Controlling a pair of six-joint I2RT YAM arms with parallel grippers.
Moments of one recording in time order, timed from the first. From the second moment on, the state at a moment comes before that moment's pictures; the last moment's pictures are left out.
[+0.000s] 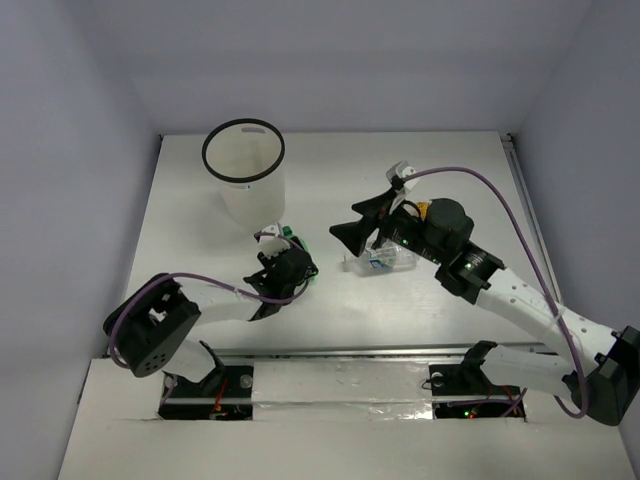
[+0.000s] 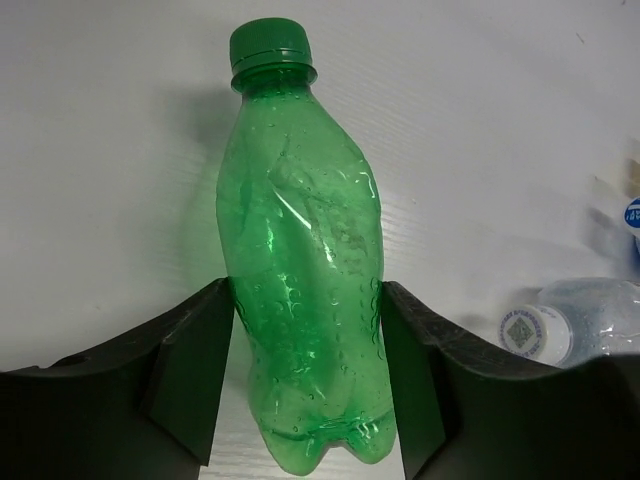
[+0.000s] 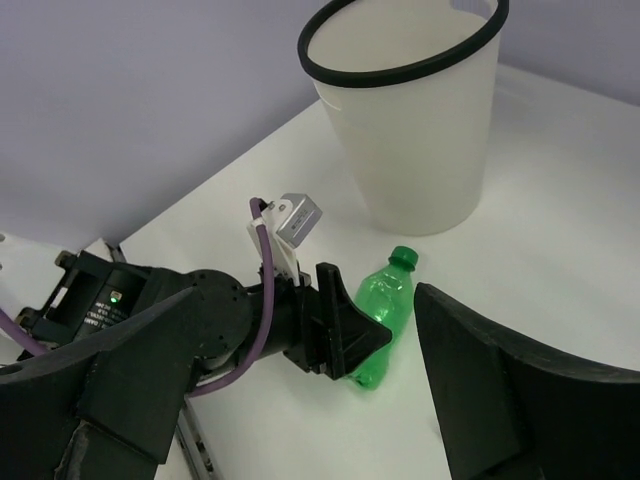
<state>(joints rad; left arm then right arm) -0.84 1.44 0.50 0.28 -0.67 -0.97 0.76 1.08 0.91 0.16 -0.22 0.28</state>
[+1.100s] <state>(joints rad) -0.57 1.11 1.06 0.20 -0.53 -0.58 0.76 0.68 0.54 0.16 -0.06 0.47</state>
